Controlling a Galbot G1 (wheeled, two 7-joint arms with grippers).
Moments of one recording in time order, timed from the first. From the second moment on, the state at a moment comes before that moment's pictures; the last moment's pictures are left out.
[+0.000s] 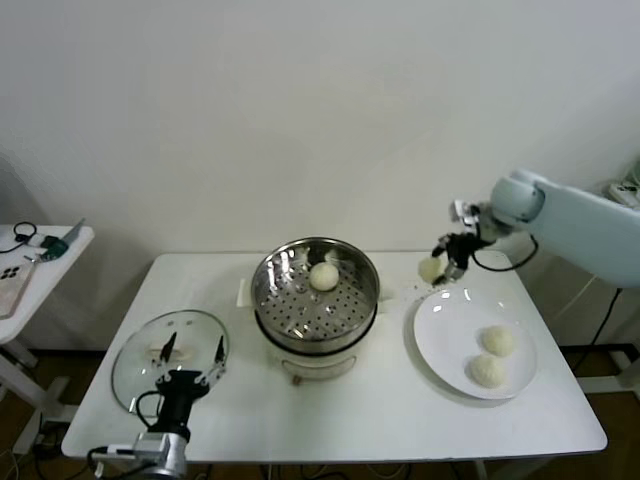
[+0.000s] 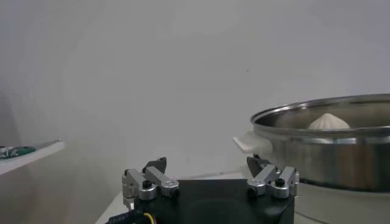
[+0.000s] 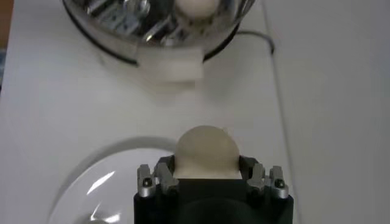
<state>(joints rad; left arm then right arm) 1.62 -1.41 -0.57 -2.00 0.00 -0.06 -0.06 0.60 0.82 -1.34 1.12 0.56 -0.27 -1.02</state>
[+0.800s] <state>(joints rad) 1.65 -1.39 -0.57 -2.03 0.02 -0.08 -0.07 0.63 1.18 -1.37 1.19 0.80 -0.46 -0.86</state>
